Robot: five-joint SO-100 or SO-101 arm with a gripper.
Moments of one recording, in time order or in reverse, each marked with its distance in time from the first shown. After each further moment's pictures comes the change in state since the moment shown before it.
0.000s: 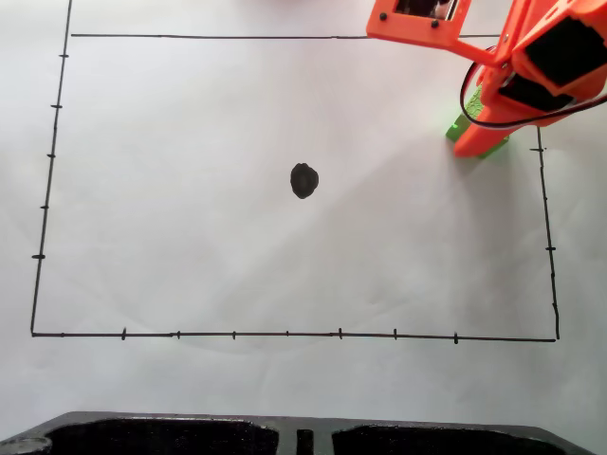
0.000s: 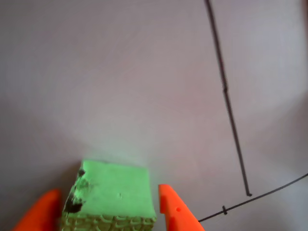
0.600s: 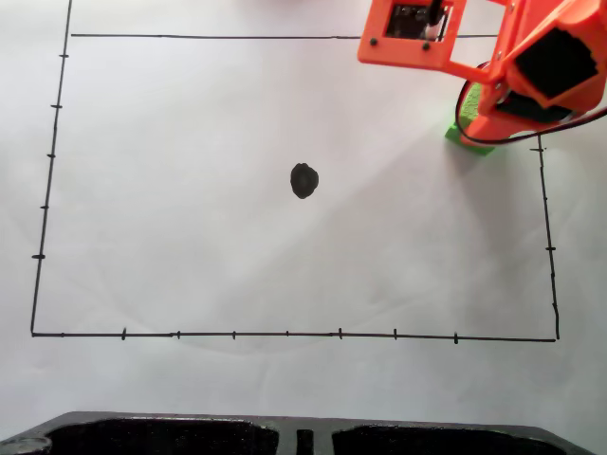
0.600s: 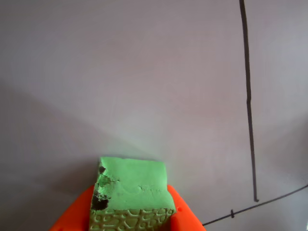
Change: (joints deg) arm 3.3 0.6 -0.6 0.7 -8.0
